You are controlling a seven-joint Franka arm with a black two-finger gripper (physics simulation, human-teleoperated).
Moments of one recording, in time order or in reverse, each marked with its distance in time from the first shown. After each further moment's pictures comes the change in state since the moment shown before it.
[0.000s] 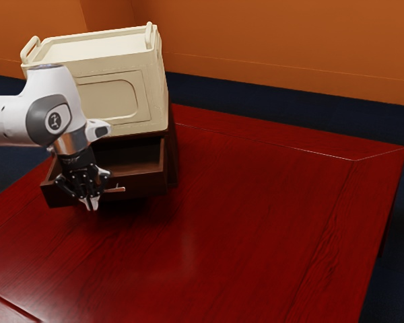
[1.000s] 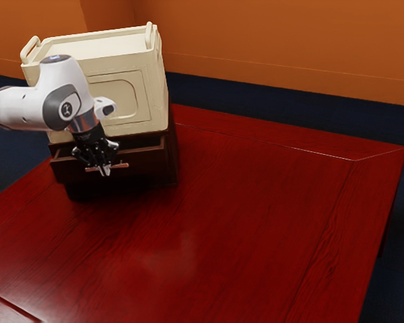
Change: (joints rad) arm -0.001 0.406 0.069 0.313 0.222 0.223 -0.030
